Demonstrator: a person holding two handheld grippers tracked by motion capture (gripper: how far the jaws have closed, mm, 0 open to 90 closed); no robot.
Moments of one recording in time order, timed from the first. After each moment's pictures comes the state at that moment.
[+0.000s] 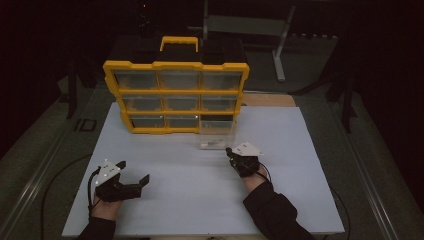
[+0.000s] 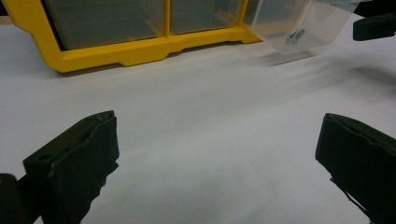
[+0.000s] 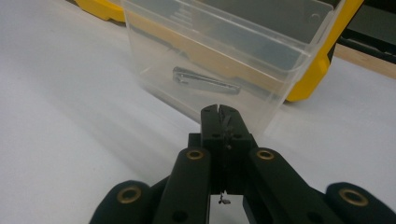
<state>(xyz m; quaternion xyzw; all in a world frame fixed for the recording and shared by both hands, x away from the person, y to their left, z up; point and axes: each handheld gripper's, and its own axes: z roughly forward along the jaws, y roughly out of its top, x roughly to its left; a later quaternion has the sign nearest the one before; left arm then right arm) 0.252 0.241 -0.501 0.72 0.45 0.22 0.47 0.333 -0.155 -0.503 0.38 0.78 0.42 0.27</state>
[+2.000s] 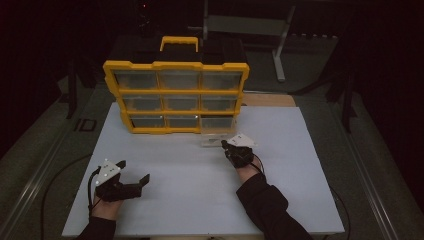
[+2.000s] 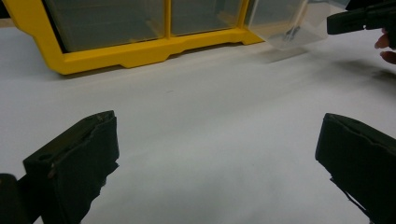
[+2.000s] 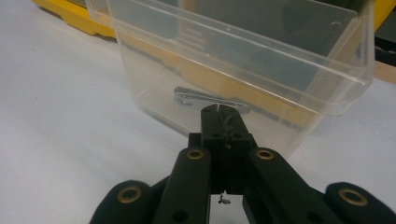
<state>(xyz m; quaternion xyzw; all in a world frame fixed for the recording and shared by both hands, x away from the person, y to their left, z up) 0.253 0.240 -0.500 0.72 0.45 0.23 0.47 0.364 -0.143 -0.507 0.39 0.77 0.42 0.27</state>
